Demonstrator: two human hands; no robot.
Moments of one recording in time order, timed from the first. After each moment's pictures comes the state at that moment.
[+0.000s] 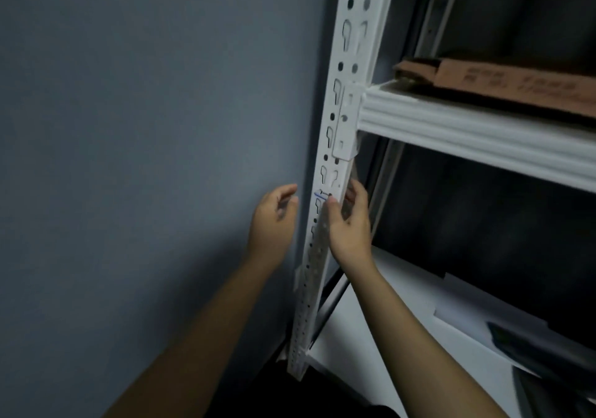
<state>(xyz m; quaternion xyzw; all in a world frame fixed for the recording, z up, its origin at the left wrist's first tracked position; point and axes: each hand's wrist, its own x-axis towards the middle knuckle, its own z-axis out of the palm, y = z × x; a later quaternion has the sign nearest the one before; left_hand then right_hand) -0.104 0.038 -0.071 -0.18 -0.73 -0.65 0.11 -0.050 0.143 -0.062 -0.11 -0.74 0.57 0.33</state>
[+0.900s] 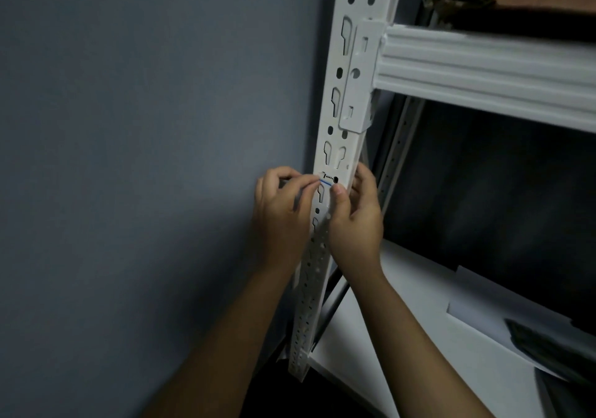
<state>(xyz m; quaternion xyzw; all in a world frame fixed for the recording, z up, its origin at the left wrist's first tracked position) -0.120 0.072 -0.101 -0.23 -0.73 -0.53 0.37 -0.076 0.150 -0.096 -0.12 -0.73 0.54 0.39</state>
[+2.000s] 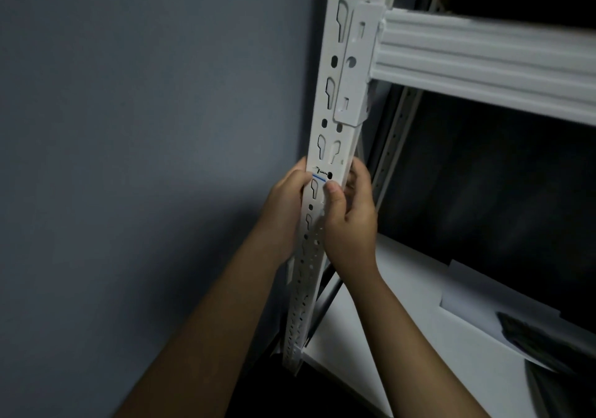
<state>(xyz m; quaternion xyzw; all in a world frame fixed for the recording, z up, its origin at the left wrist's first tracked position) -0.124 0.079 -0.075 -0.22 -0.56 -0.78 -0.18 -0.080 0.156 -0.105 -0.09 -0.74 0.53 0.40</state>
